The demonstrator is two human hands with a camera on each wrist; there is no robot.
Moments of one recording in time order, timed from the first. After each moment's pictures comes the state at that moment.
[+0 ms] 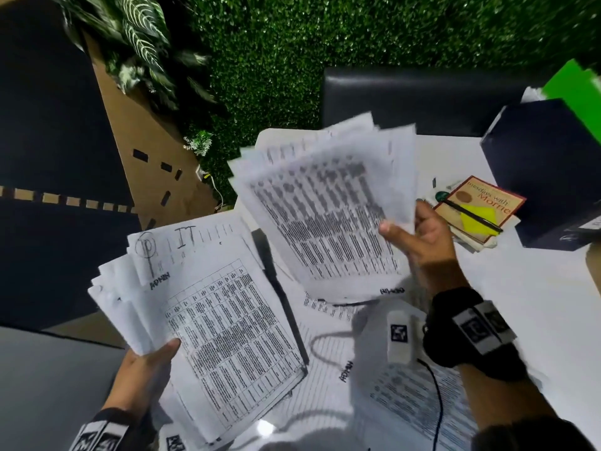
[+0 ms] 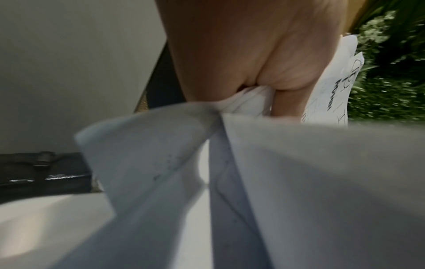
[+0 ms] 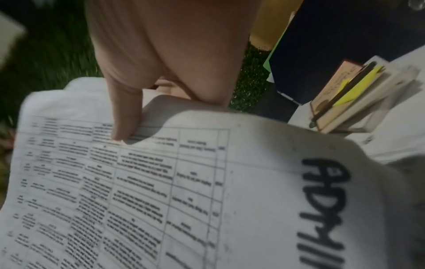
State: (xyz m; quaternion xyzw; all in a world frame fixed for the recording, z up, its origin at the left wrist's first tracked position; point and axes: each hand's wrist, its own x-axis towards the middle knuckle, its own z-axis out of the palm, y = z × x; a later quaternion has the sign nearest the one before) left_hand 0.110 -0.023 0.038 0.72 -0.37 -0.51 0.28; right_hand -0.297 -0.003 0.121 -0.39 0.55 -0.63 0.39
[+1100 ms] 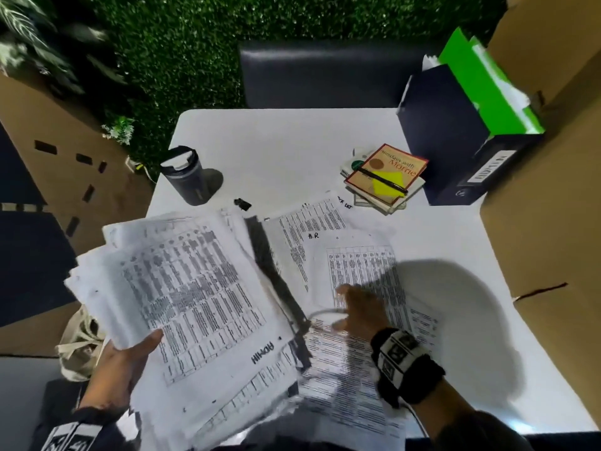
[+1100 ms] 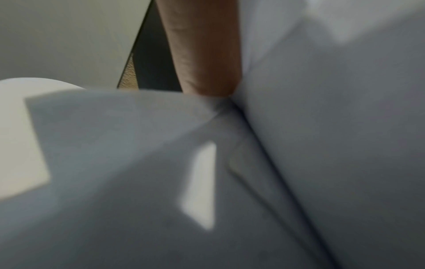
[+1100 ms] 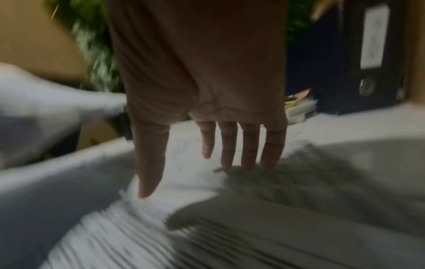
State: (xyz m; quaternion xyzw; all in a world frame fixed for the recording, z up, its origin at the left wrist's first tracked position) left_hand 0.023 0.027 0.017 0.68 -0.46 -0.53 0.22; right_hand -0.342 0.130 -0.012 -0.49 0.80 -0.03 0.35
